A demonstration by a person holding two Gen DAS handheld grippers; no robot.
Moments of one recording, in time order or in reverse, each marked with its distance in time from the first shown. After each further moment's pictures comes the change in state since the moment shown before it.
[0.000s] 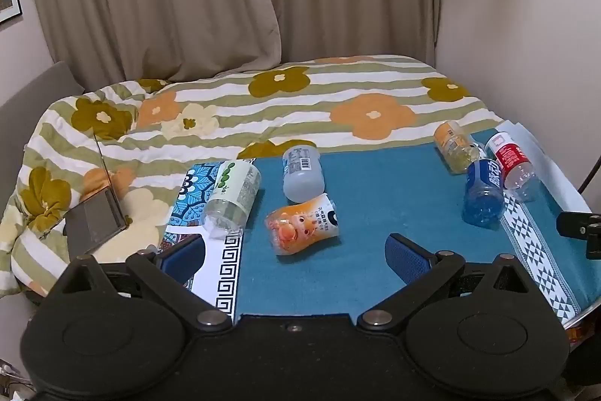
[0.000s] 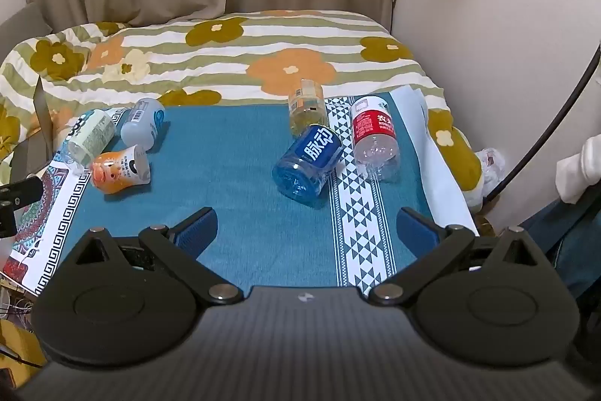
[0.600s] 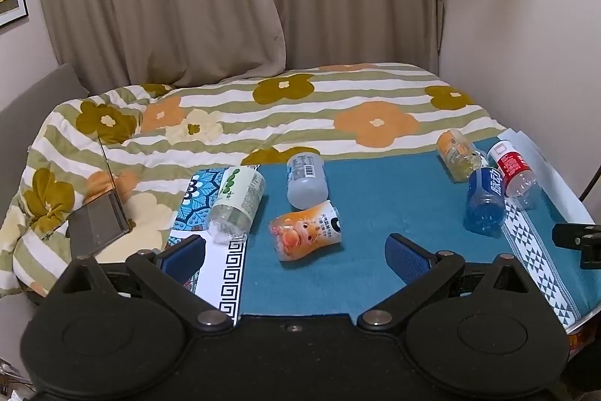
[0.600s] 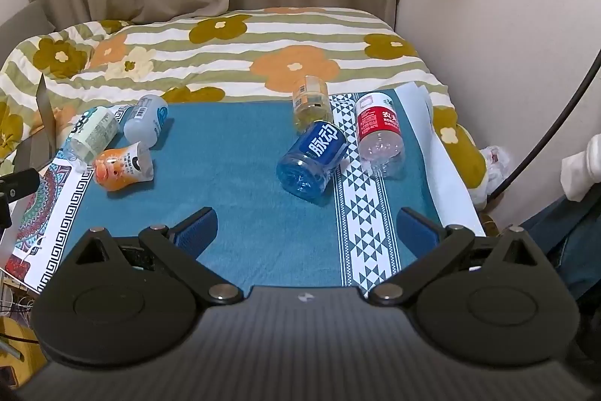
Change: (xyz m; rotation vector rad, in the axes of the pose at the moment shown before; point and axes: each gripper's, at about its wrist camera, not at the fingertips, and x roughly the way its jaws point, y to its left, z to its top) left arm -0.008 0.006 0.000 -0.020 -0.037 -0.008; right arm 0.002 0.001 -0.002 0.003 0.007 0.002
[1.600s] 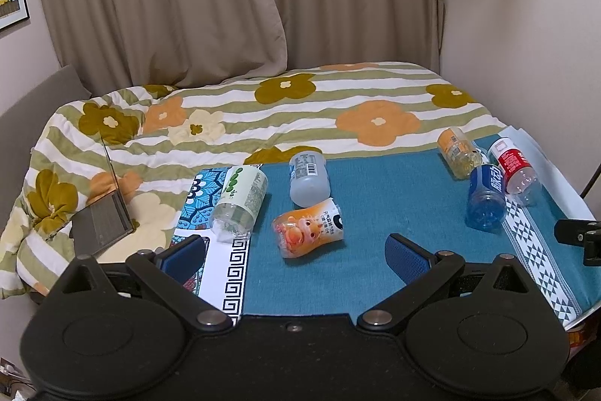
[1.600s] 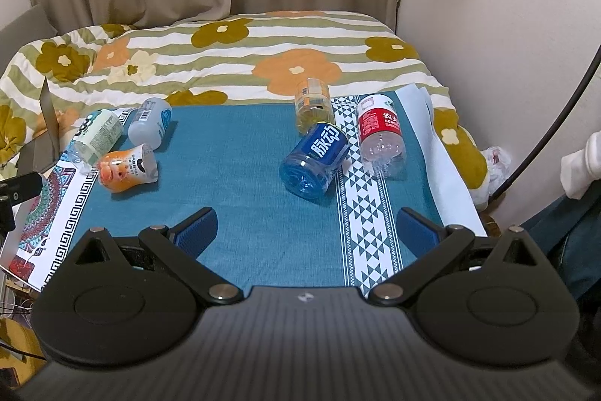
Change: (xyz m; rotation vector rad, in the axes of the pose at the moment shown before) left arm -0.002 -0.001 -0.001 0.007 0.003 0.008; right arm -0.004 0.002 -0.002 0.001 -0.004 0.006
